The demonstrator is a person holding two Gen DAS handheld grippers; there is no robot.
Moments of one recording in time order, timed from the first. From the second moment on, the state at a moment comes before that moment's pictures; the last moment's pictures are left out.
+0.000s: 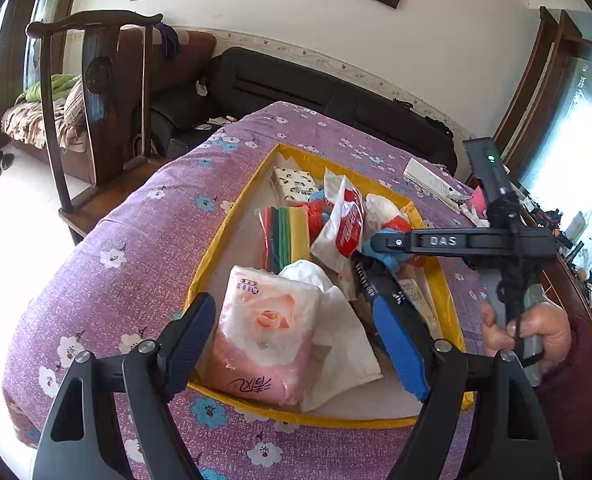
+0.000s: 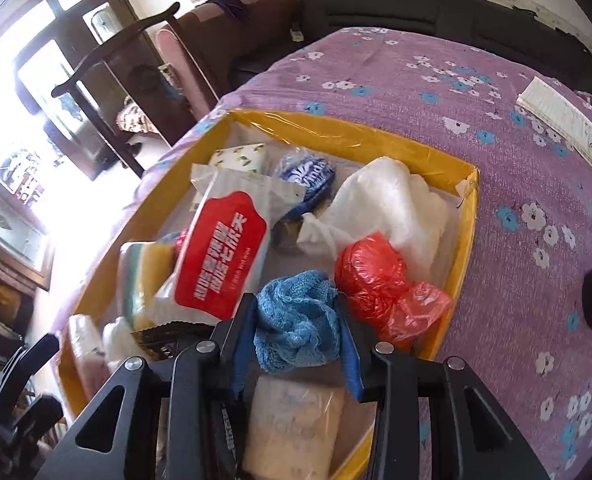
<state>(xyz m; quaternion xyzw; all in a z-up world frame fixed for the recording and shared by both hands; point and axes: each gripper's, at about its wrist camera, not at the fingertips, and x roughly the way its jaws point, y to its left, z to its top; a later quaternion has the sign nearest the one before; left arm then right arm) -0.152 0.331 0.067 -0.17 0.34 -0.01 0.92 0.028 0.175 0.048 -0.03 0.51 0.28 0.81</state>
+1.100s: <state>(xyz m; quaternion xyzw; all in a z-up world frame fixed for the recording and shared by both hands) -0.157 0.187 0.111 0.07 0.34 0.08 0.93 -0.030 -0.040 0.112 0.09 0.42 0.21 0.88</state>
